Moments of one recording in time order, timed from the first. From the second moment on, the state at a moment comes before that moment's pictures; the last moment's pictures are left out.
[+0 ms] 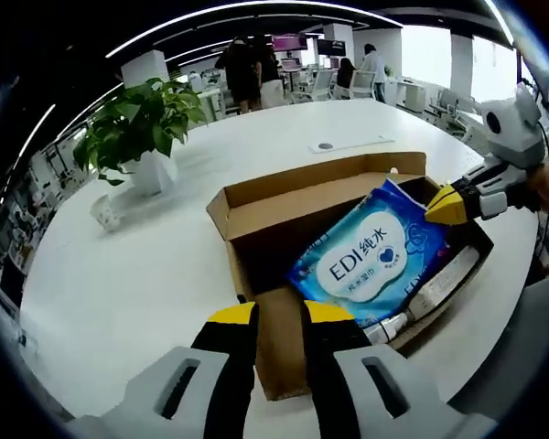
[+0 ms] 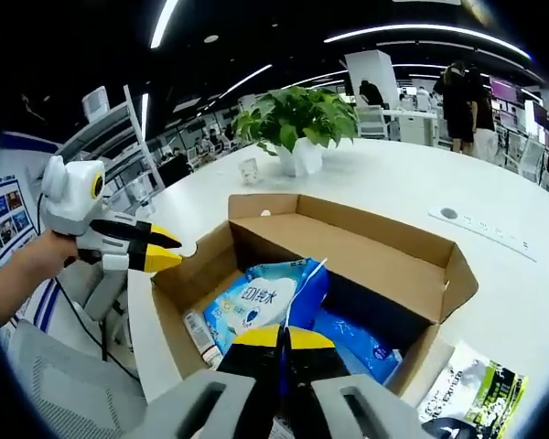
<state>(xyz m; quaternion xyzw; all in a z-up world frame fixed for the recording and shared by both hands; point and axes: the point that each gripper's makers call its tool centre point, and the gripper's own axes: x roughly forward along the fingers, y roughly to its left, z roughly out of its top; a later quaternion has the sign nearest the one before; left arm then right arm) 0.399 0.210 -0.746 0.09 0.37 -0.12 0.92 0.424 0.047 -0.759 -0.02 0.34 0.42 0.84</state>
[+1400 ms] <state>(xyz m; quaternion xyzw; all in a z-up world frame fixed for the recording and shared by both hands) 0.392 0.170 -0.806 -0.01 0.47 -0.16 0.87 0.423 0.028 -0.786 -0.01 0.37 0.41 0.84</state>
